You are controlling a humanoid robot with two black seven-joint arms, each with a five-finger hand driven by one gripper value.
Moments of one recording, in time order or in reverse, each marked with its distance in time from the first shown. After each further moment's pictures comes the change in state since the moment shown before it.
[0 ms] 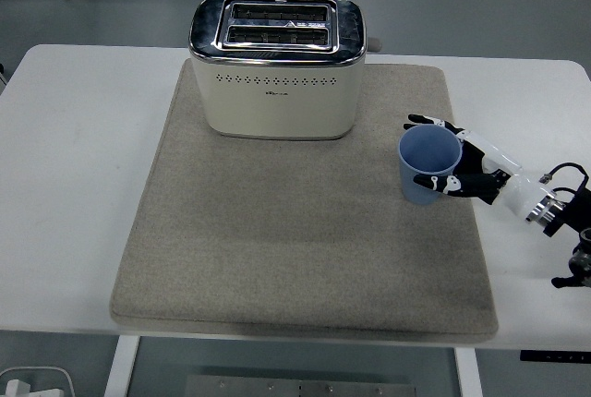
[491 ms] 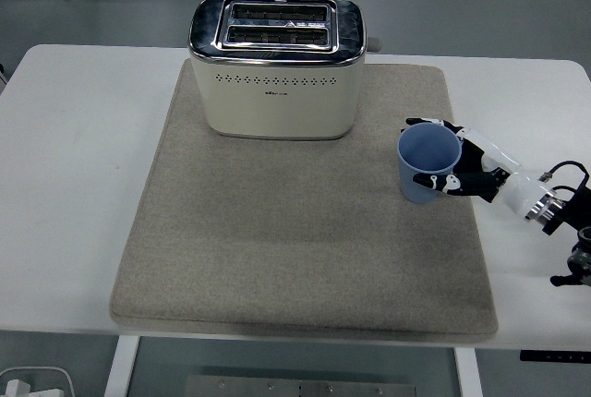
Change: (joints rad) left arm 0.000 0.000 0.000 0.000 0.000 0.000 0.000; right arm 0.004 0.002 0.002 0.001 -0.001 -0.010 0.000
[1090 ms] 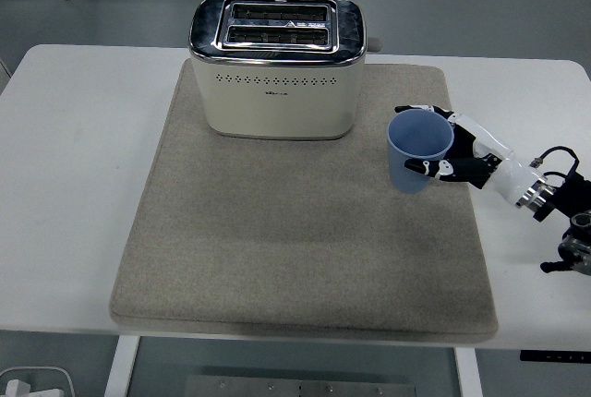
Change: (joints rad) left arm 0.000 0.000 0.000 0.000 0.000 0.000 0.000; right arm 0.045 0.021 0.002 0.017 0.009 0.006 0.000
